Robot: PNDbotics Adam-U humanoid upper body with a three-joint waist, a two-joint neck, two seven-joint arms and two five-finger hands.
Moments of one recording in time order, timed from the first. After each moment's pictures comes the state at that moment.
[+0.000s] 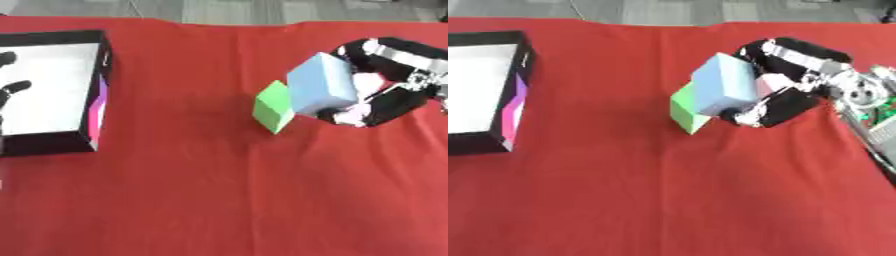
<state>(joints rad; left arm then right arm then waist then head) -0.31 0.44 0.10 -1.82 0.19 0.14 0.20 -0.68 -0.63 0.36 -1.83 0.10 0.30 0.36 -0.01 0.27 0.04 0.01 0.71</state>
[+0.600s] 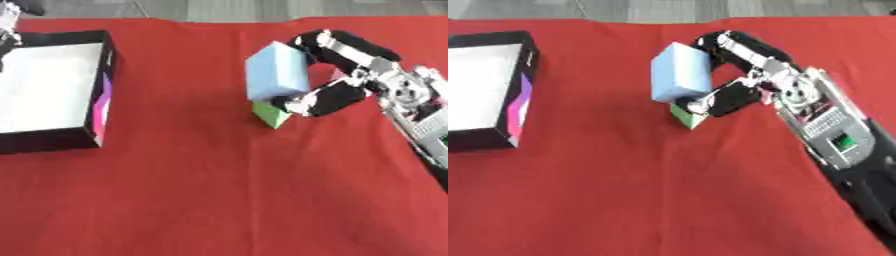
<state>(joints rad) -0.46 0.63 -0.07 -1.88 0.08 0.31 0.06 -0.77 -0.44 0.46 -1.71 0.26 0.32 0.26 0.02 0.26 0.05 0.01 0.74</state>
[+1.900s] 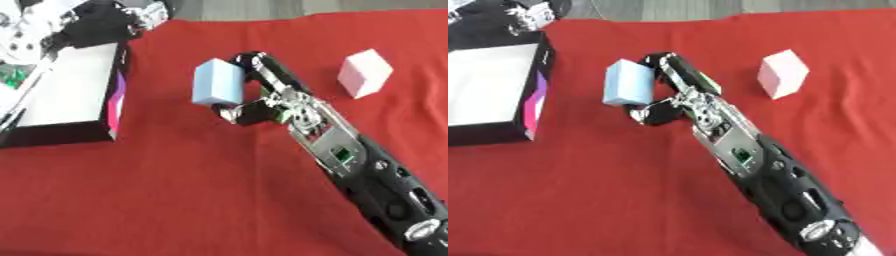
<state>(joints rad) -0.78 0.66 -0.39 -1.85 -0.12 0.53 -0.29 -0.75 -0.19 0.52 -1.46 0.36 0.24 0.01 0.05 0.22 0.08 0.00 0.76</state>
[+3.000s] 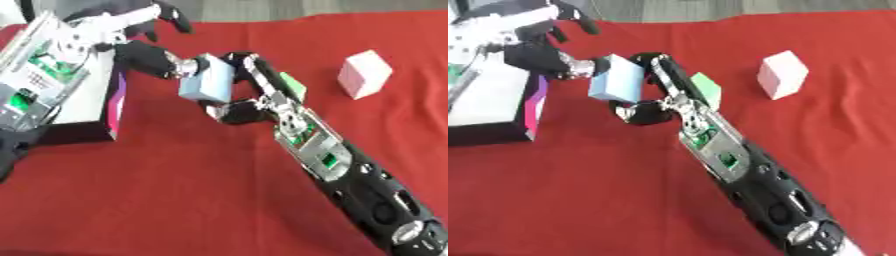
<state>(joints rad) -0.89 0.59 -0.49 -1.71 -0.44 0.50 -0.59 -0.75 -0.14 0.55 -1.45 0.25 0.20 -0.13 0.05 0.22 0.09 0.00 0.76</state>
